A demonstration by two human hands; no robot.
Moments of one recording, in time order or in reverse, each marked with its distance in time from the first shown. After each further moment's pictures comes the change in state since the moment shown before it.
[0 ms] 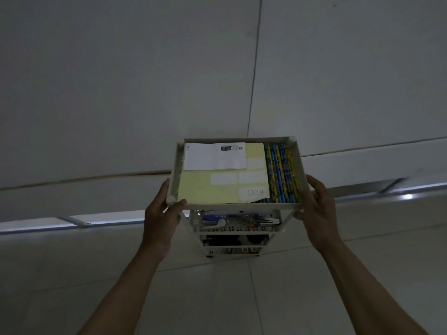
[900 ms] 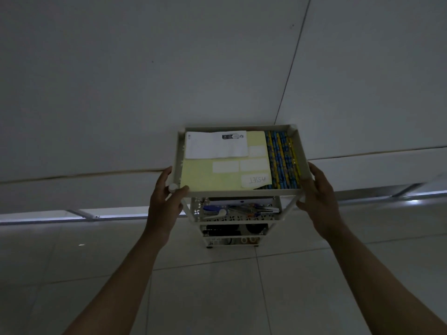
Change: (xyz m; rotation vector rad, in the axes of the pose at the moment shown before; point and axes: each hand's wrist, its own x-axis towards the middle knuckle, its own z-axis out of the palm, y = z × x) left_hand 0.047 0.017 -0.043 0.054 -0.010 0.027; right_hand 0.027 -0.015 0.063 -0.105 -0.115 0.004
